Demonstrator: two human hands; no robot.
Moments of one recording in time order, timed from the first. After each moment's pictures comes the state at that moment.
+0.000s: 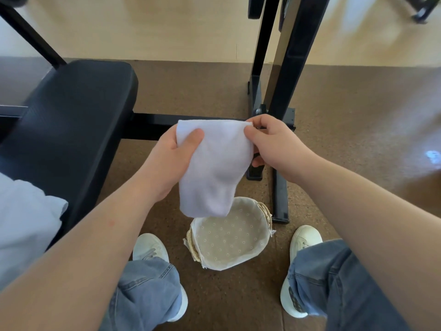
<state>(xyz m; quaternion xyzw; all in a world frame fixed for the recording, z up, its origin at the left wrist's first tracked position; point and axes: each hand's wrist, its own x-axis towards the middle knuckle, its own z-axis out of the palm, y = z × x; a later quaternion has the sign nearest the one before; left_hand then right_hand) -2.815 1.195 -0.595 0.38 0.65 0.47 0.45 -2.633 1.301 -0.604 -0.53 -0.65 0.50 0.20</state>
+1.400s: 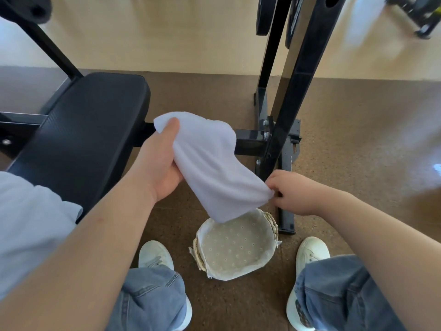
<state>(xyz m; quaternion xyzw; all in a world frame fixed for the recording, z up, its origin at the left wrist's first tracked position) -2.833 1.196 -0.569 0.14 0.56 0.62 0.53 -2.587 1.297 -0.643 -0.39 -0.86 0.26 -0.17</state>
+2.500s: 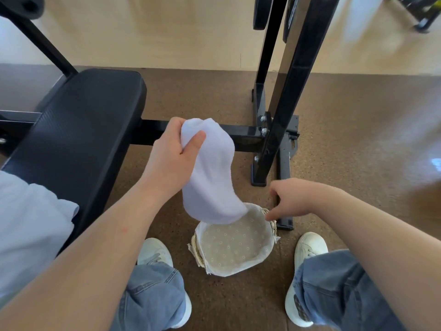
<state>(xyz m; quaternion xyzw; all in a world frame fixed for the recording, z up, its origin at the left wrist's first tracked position) -2.829 1.197 -0.596 0.50 0.75 0.37 0.21 -2.587 1.290 -0.643 -0.45 -0.80 0.23 -0.31</state>
